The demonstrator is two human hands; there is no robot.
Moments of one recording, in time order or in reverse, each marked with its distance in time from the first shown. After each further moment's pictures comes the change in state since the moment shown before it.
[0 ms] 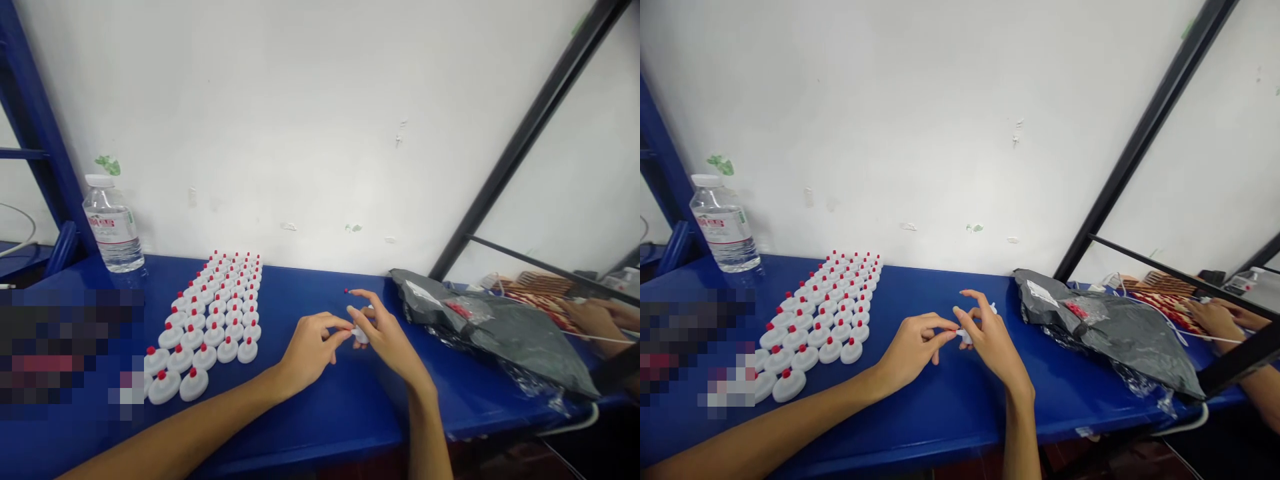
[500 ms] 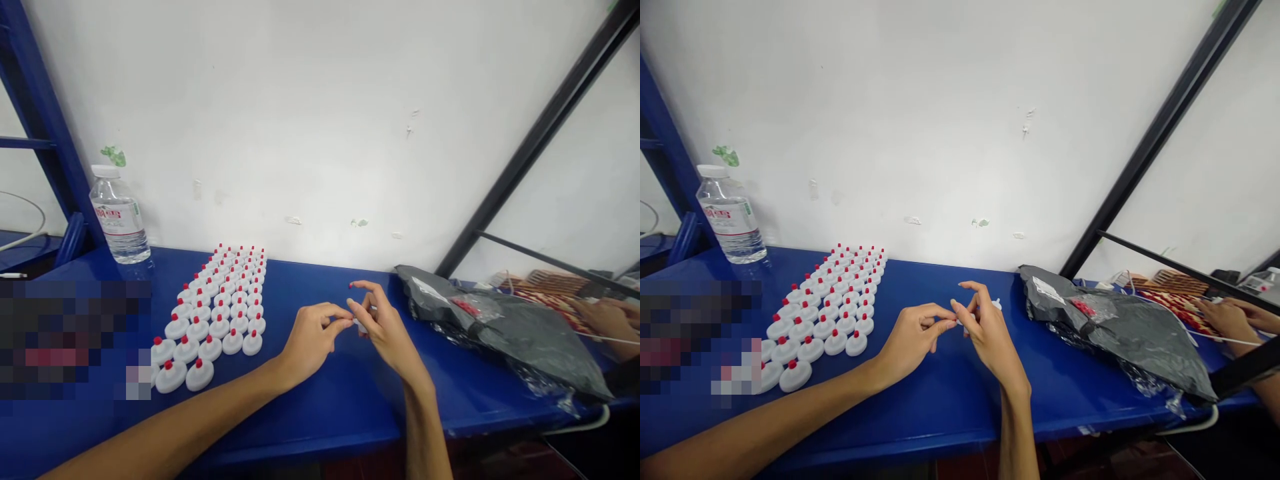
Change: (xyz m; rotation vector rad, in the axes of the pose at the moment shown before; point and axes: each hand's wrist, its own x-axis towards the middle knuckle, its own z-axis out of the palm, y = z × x) left_hand 0.001 0.007 -0.005 -0.019 0.078 -0.027; right_hand 0.003 -0.007 0.011 -0.018 0.066 -0.080
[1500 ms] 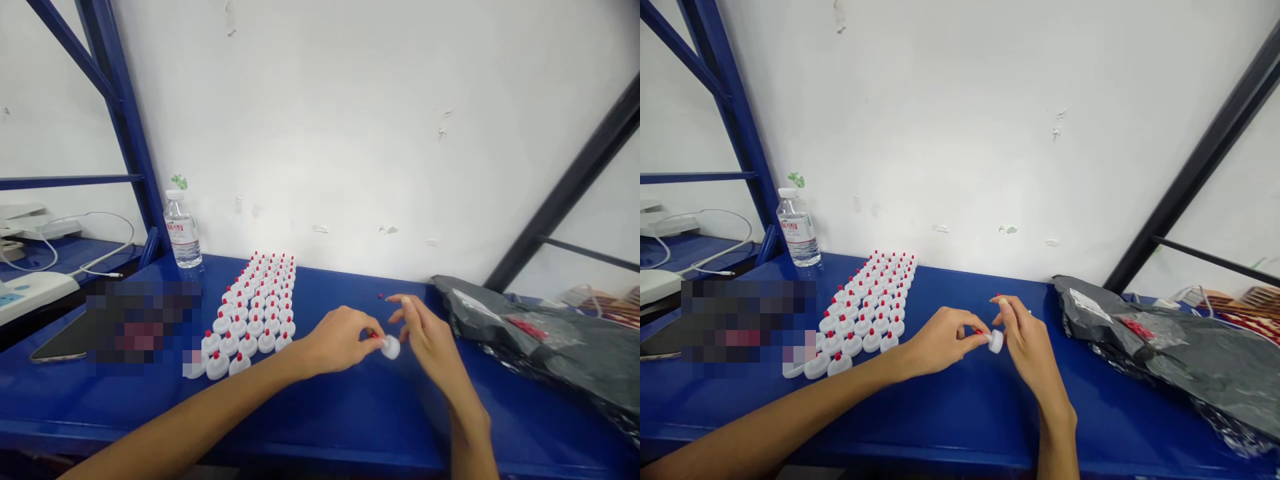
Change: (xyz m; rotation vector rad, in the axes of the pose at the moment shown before) left_hand 0.009 0.014 -0.013 0.469 -0.247 0.169; right_hand 0.002 0.011 -0.010 -0.178 0.113 -0.042
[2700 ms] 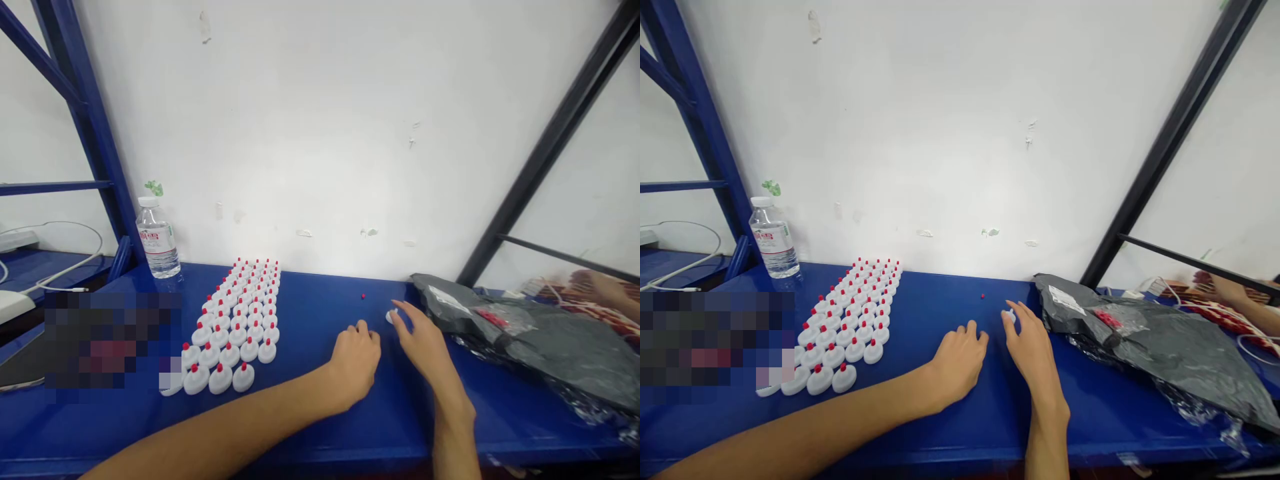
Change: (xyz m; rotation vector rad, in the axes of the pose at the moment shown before) left_hand 0.018 0.021 0.065 0.788 -0.224 -0.079; right_hand 0.001 0.064 -0.009 -0.388 0.223 0.047
